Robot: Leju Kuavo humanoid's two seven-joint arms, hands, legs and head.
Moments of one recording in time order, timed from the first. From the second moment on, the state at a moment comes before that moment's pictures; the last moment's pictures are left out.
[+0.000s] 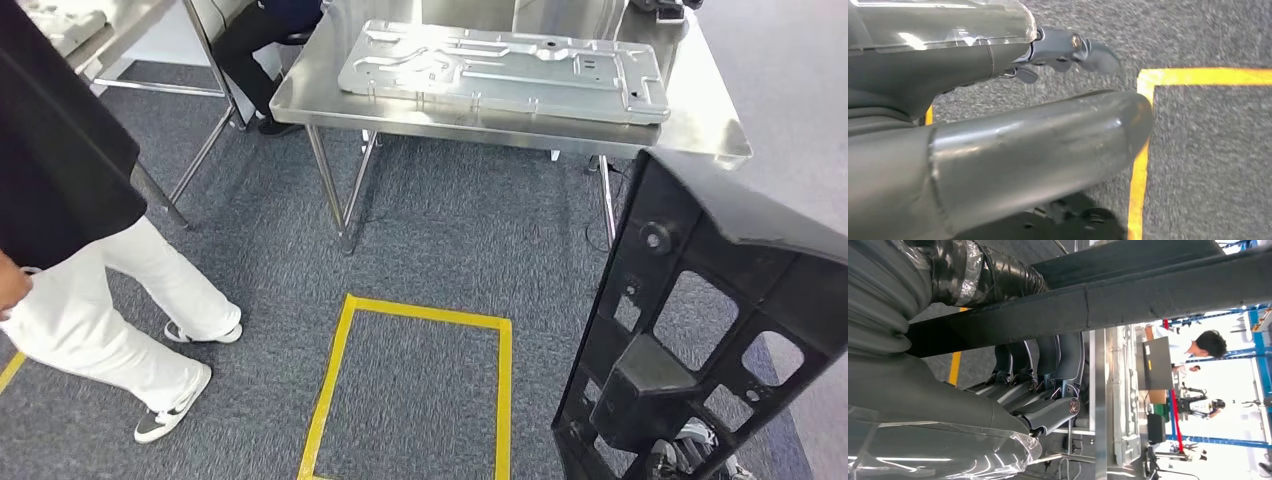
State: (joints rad) left arm 0.03 -0.19 0.94 -0.45 -1.03 -0.08 -0.42; right arm 0.60 -0.21 0.33 -2.22 -0.19 -0.37 -0.48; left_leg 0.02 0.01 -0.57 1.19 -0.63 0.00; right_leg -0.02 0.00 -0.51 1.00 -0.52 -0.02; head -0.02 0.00
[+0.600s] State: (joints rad) left arm 0.04 -0.17 0.97 -0.43 -1.05 -0.07 -0.41; right arm 0.58 -0.22 0.35 -2.20 -0.17 -0.43 -0.44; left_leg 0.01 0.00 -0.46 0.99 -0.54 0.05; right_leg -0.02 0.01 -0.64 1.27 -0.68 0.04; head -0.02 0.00
